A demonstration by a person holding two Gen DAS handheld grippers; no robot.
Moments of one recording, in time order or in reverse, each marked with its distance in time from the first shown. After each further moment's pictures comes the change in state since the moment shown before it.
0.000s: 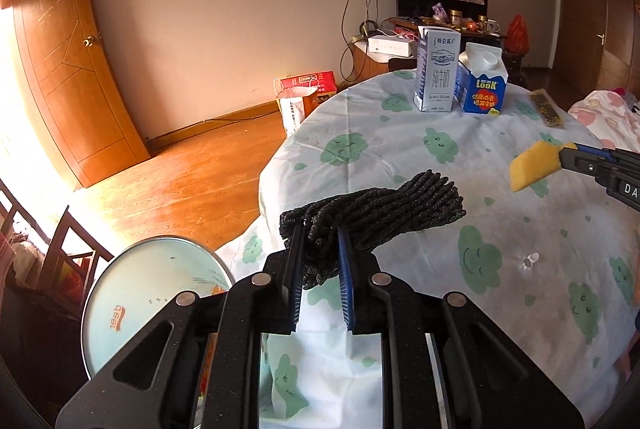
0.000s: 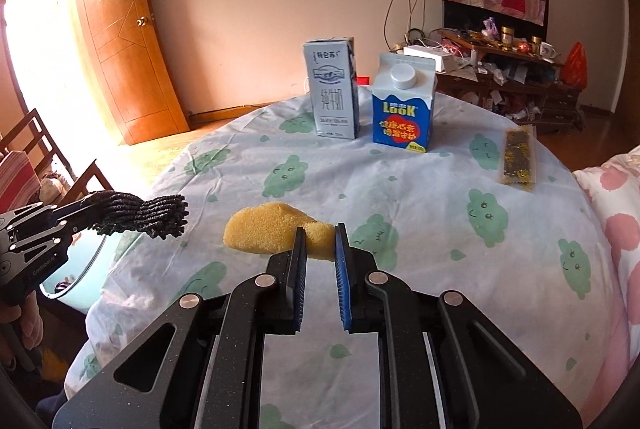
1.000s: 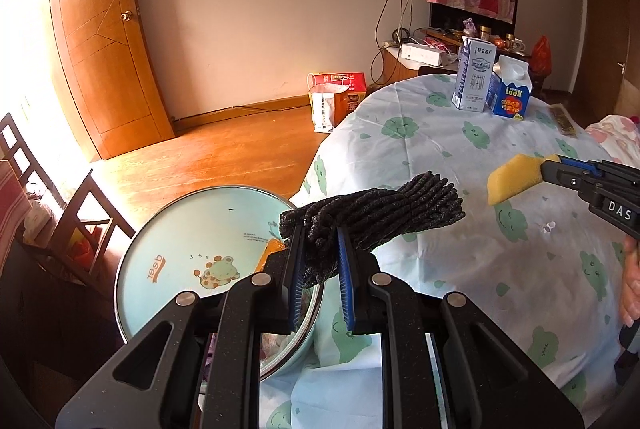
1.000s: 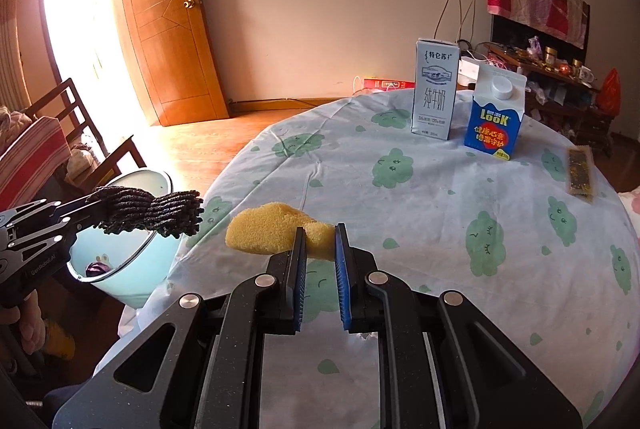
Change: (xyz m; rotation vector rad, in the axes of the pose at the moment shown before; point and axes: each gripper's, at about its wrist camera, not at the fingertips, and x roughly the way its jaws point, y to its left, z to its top) left arm -0.037 0.052 -0.044 -0.101 -0.008 0.050; right arm 0.008 0.086 -0.013 -0.093 0.008 0.090
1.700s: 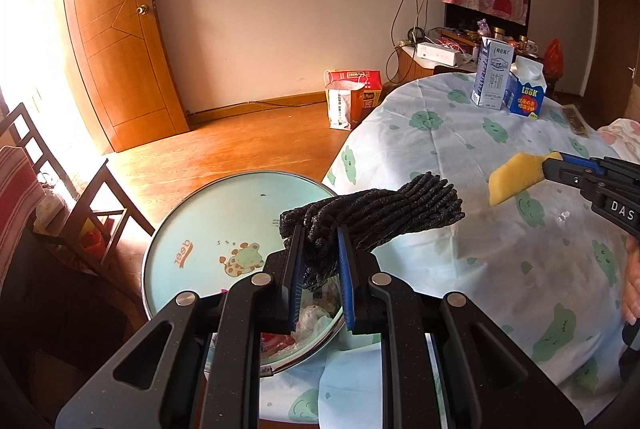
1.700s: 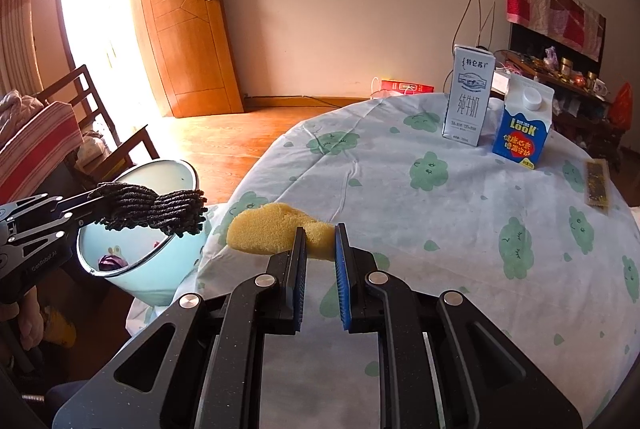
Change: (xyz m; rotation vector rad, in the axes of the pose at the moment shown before) left arm -0.010 0.028 -0.013 -0.025 0.008 0.046; right arm 0.007 0.032 0.000 -0.056 0.003 0.036
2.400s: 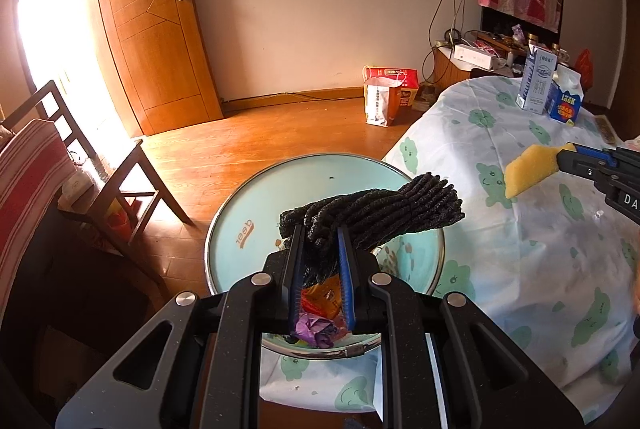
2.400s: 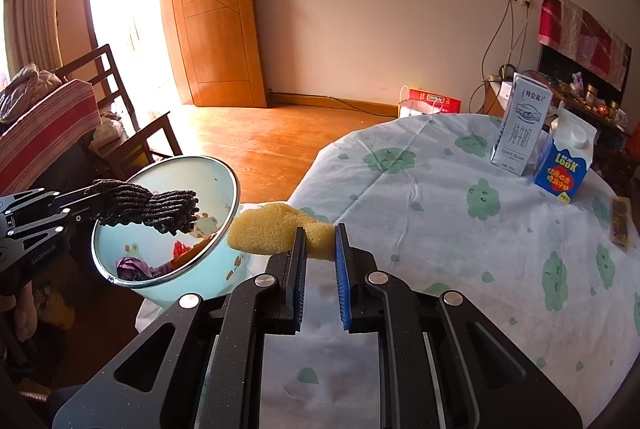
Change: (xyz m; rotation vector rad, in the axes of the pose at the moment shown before) left arm -0.007 0.057 -0.015 -0.064 0.019 0.099; right arm 0.021 0.054 0.016 -0.100 0.003 0.046
